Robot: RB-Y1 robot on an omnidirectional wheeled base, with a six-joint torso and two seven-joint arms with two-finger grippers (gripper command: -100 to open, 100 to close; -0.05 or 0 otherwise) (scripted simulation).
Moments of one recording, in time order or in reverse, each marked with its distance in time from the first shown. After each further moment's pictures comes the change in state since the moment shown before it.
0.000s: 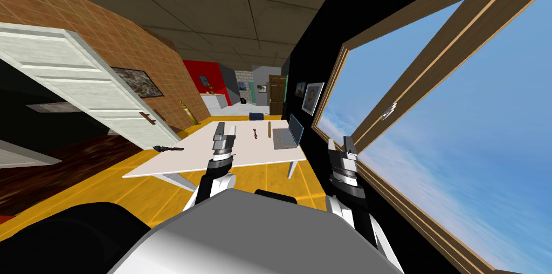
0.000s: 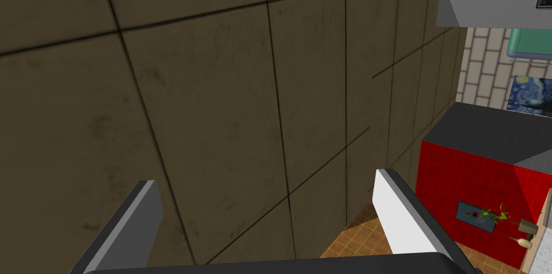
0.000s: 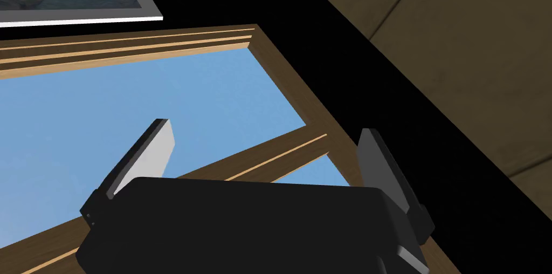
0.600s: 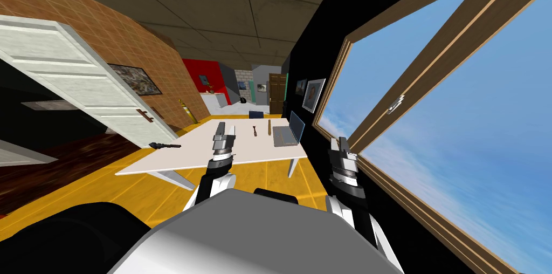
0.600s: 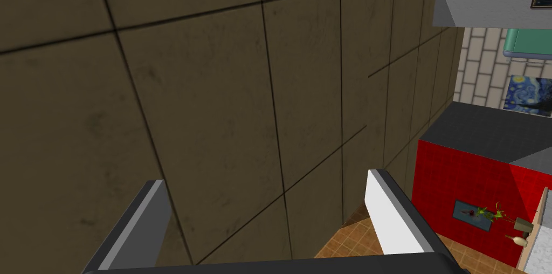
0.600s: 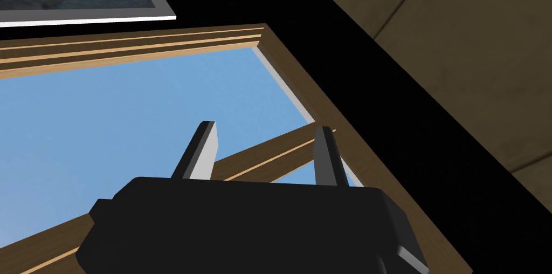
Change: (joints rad) left arm 0.000 0.000 0.000 0.000 0.000 0.000 0.000; right arm 0.000 0.000 0.000 0.000 0.000 0.000 0.000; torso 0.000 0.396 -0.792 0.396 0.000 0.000
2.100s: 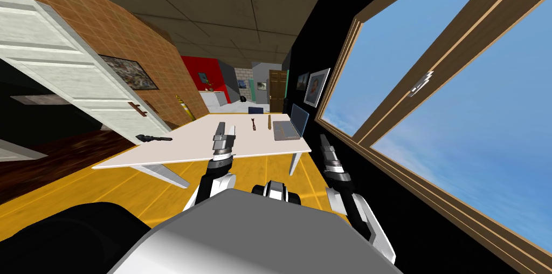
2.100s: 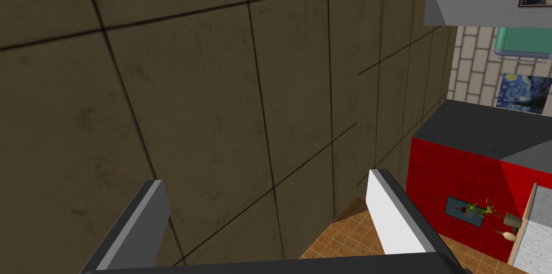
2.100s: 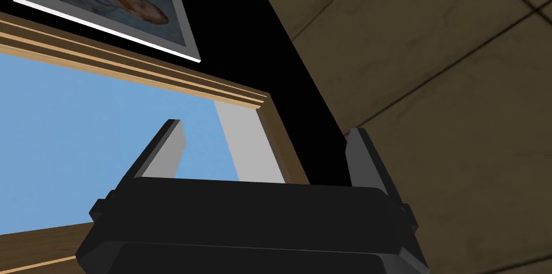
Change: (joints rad) left arm 0.000 0.000 0.000 0.000 0.000 0.000 0.000; right arm -0.156 -0.142 -0.032 0.178 0.199 0.036 0.168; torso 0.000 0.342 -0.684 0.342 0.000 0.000
